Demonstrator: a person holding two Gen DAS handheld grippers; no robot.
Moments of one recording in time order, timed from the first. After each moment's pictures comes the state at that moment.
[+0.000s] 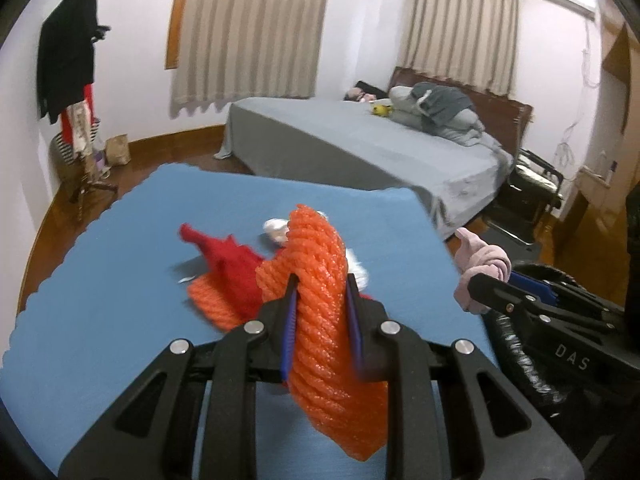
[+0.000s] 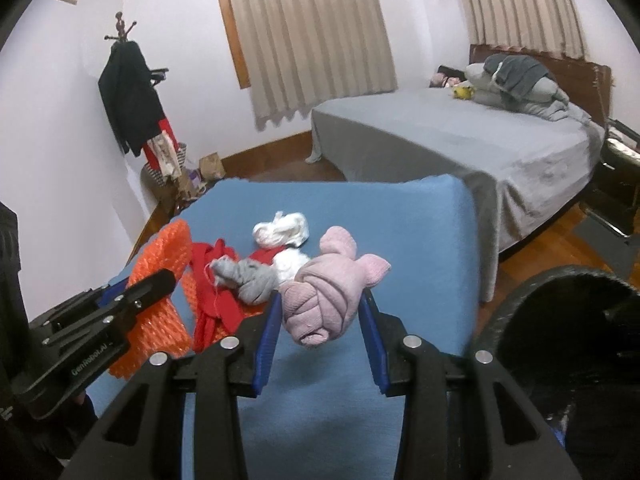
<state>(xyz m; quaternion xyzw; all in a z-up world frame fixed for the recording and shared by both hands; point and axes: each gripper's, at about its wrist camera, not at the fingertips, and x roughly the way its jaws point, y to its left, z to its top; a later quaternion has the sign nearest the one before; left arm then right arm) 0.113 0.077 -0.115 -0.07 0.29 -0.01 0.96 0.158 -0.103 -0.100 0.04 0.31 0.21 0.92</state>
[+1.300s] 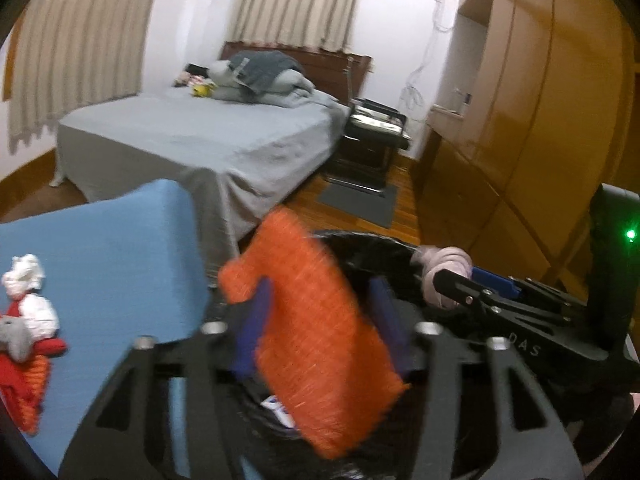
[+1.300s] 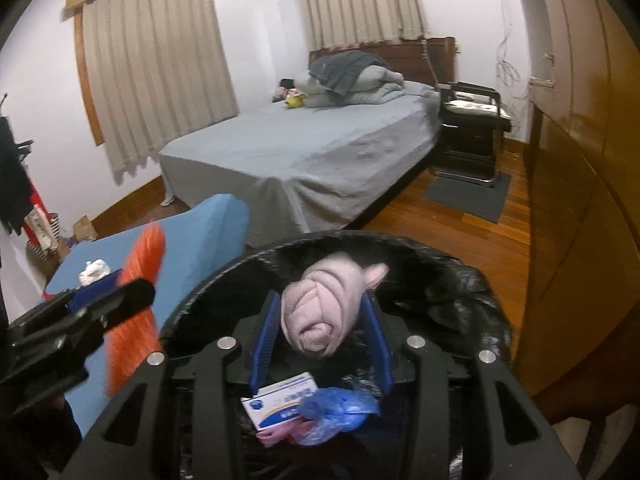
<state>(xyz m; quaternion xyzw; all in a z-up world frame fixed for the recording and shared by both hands) 0.148 -0.160 -0.127 -0.02 0.31 -0.30 0.90 0.115 -0.344 -0.112 0.11 0.31 -0.05 0.94</state>
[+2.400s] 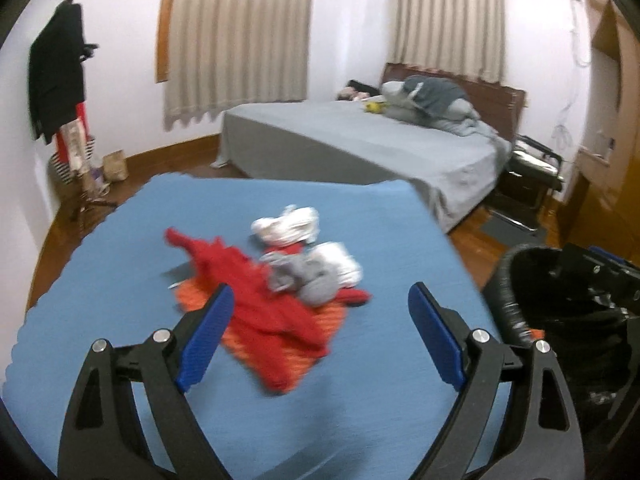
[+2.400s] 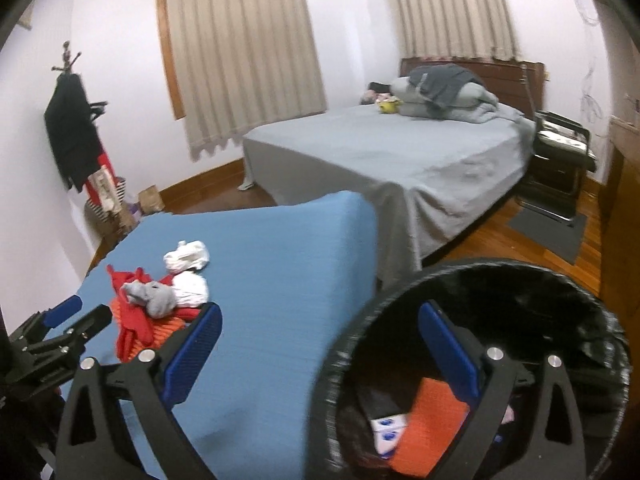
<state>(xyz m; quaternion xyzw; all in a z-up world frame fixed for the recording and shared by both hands) 0.116 0.077 -0.135 -0.03 0.29 0.00 0.96 0.161 -0.180 -0.106 0.06 0.29 0.11 0.95</state>
